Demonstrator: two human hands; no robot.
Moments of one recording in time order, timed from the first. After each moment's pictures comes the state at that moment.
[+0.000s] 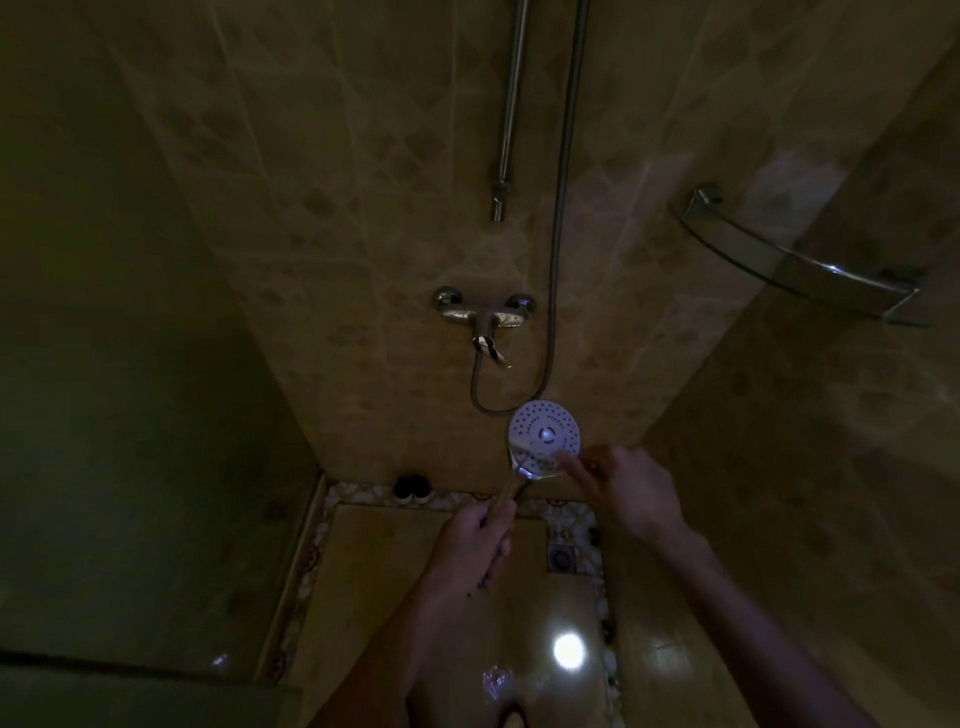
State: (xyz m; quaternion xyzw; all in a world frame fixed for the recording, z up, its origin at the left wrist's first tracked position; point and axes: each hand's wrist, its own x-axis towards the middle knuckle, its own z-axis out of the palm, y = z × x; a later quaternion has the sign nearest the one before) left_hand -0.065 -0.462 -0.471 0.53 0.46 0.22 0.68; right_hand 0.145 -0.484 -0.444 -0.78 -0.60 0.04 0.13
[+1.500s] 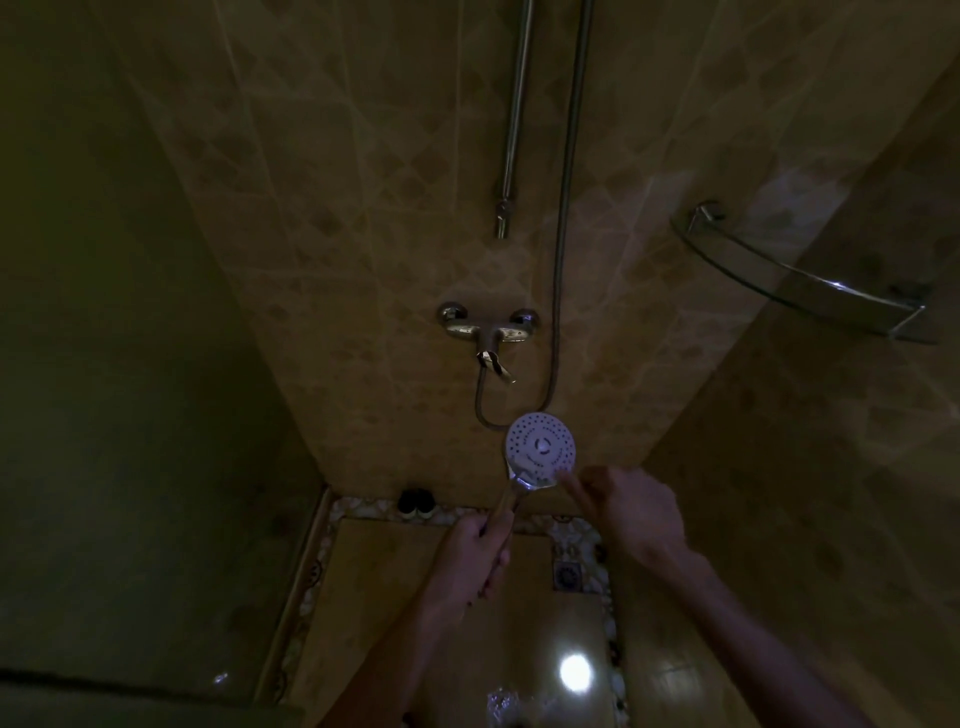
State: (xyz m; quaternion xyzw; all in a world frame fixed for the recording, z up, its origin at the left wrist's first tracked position) left_hand -0.061 -0.451 -0.475 0.51 0.48 0.21 0.68; right_hand 0.143 -0.485 -0.447 -0.78 -0.62 0.00 0.10
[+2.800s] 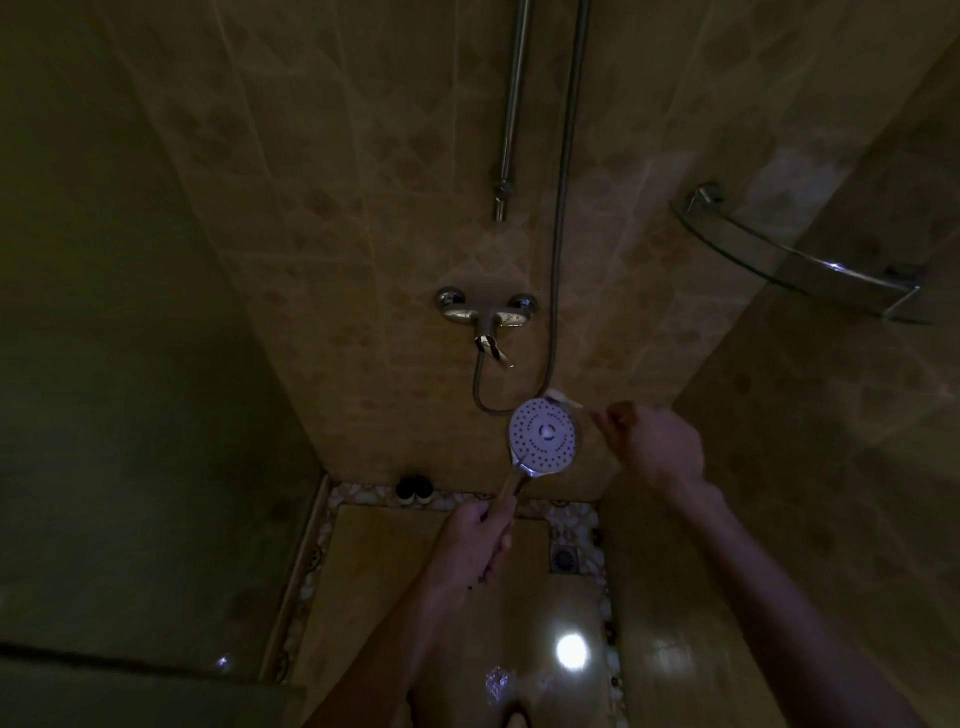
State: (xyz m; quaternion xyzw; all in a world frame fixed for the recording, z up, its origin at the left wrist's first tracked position) left_hand -0.064 -0.459 -0.477 0.50 0.47 0.21 0.69; right_hand 0.170 -0.459 -0.414 -0.81 -0.58 0.00 0.07
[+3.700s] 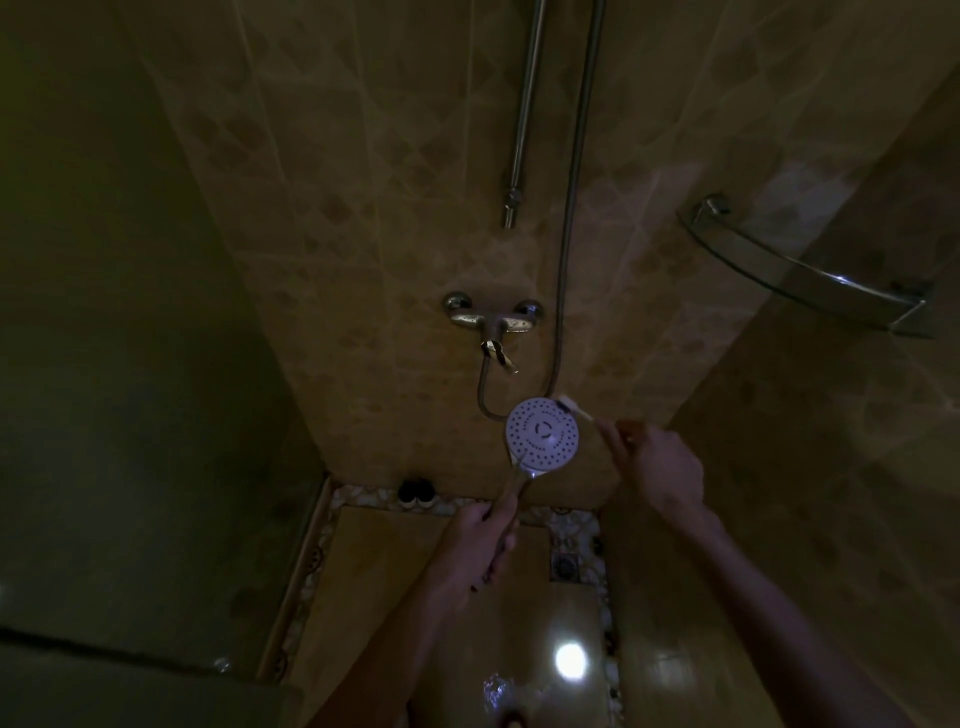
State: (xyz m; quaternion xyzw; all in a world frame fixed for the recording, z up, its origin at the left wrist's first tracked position) left_hand -0.066 -0.459 -0.473 0.46 0.47 0.21 0.72; right_hand 0.168 -0.468 -0.432 -0.84 -0.53 0.02 0.12
